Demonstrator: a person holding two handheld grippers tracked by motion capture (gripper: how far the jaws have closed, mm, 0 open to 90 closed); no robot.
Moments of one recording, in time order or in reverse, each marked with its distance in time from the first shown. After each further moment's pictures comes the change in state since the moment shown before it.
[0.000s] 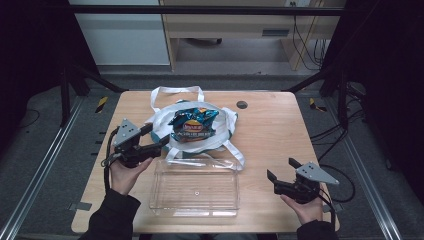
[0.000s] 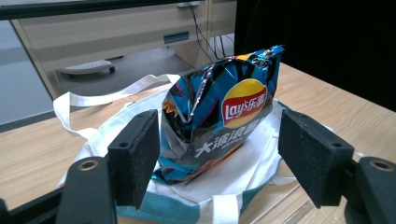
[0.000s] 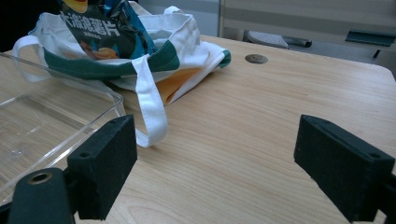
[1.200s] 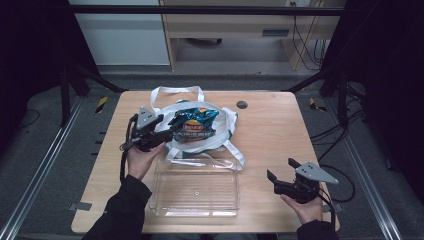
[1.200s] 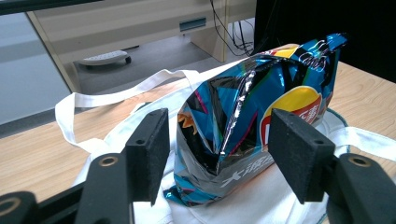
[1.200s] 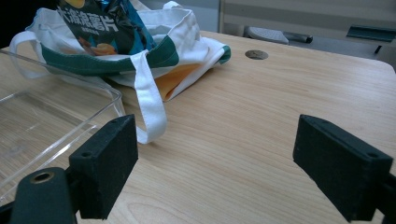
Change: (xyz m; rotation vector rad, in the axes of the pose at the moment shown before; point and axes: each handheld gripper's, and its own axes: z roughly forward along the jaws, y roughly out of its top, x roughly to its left) left arm 0.009 0.005 0.057 0.075 0.031 0.062; right arm -0.001 0.000 0.001 0.017 0.000 0.001
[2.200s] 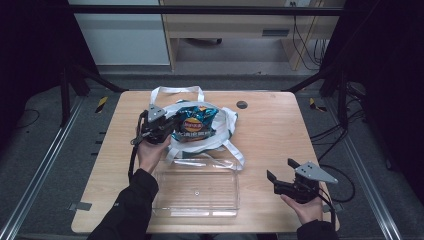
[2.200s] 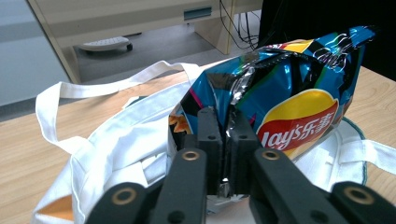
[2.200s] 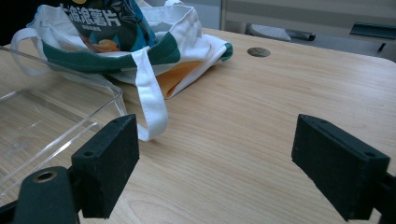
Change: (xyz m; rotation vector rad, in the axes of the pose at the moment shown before) left arm -0.002 0.004 0.027 0.047 -0.010 -0.043; right arm 0.000 -0.001 0.001 0.010 0.007 -0.002
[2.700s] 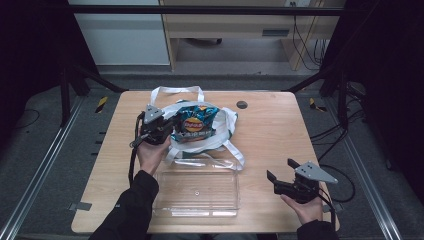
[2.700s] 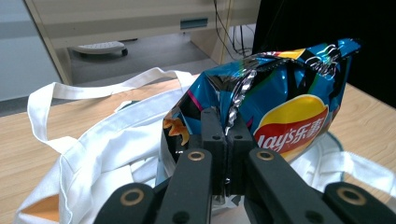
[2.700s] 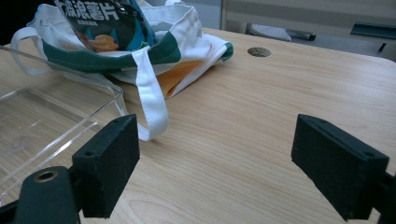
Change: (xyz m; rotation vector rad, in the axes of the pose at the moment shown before) left arm -0.004 0.001 -0.011 -0.065 -0.006 -0.081; right arm 0.000 0.000 0.000 0.002 0.001 0.000
